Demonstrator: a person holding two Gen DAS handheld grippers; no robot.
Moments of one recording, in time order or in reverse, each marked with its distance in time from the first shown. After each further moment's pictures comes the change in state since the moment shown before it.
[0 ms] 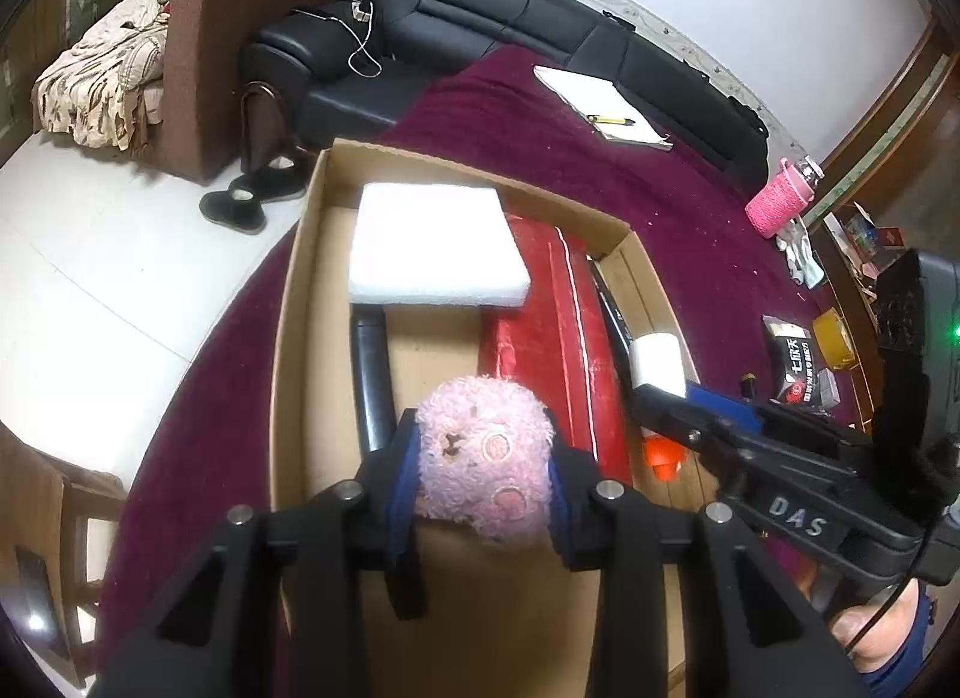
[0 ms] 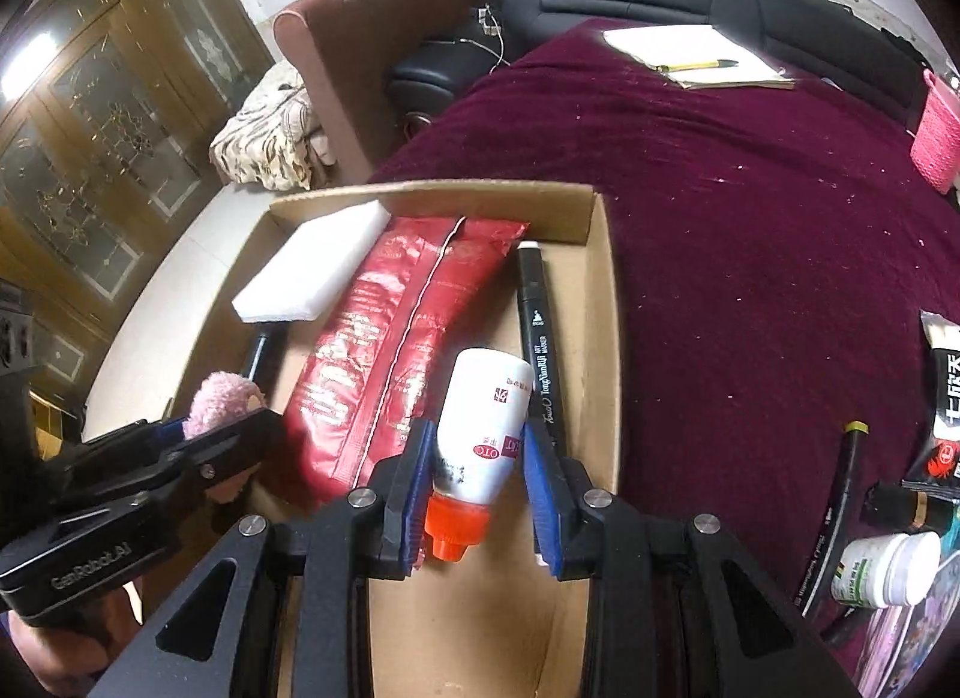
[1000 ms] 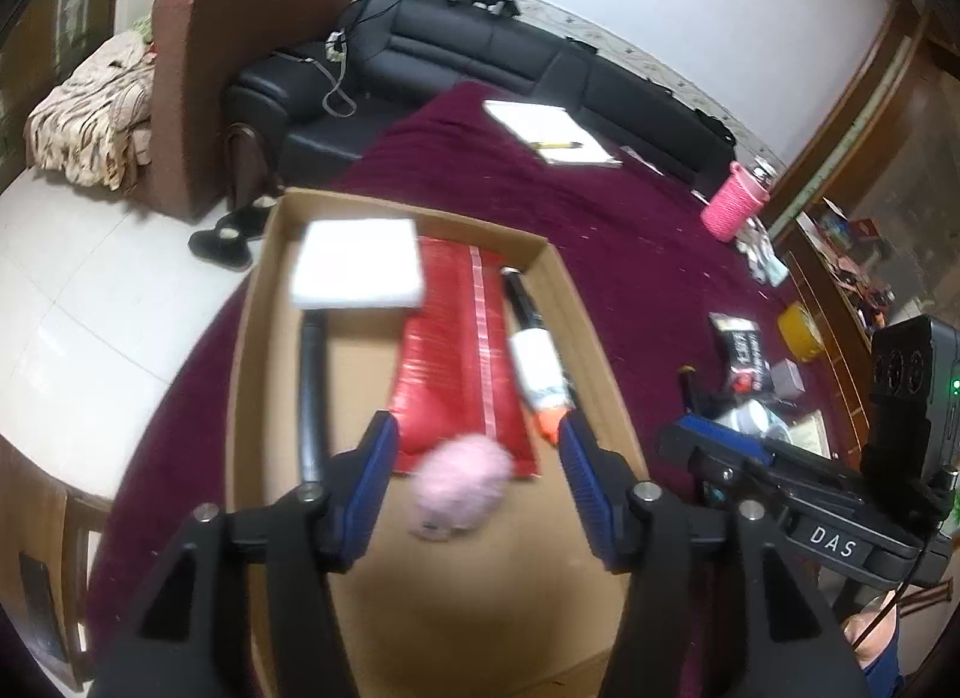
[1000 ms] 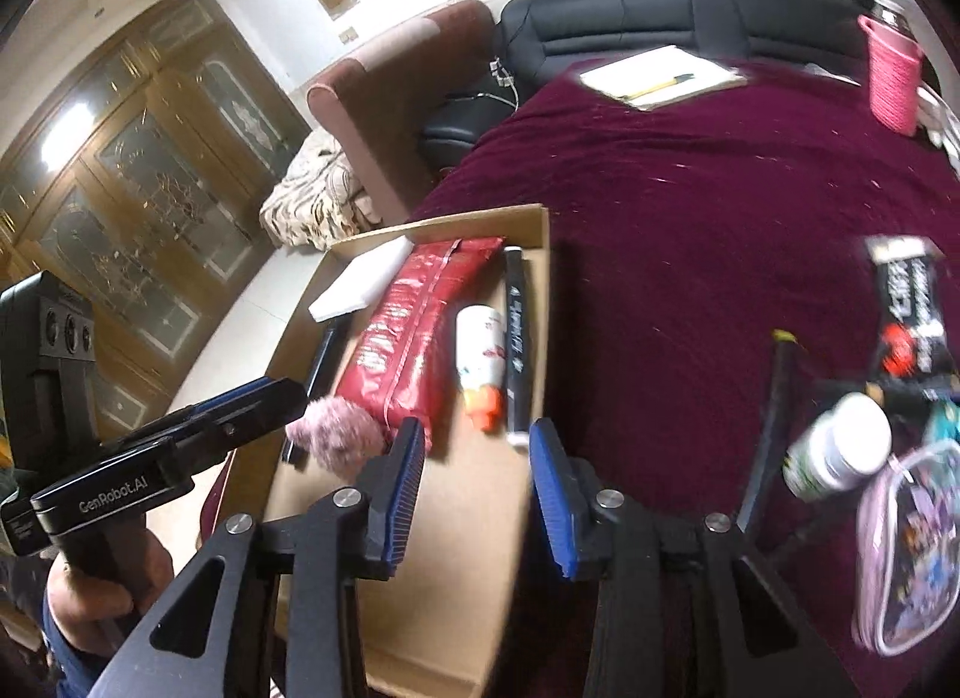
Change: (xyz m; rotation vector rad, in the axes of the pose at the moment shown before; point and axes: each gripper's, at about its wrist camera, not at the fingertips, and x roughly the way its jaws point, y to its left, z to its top) left arm -0.044 -0.043 -0.017 0.071 -0.082 -0.025; right arm -0.083 -0.043 -0.058 0.090 -0.146 0.163
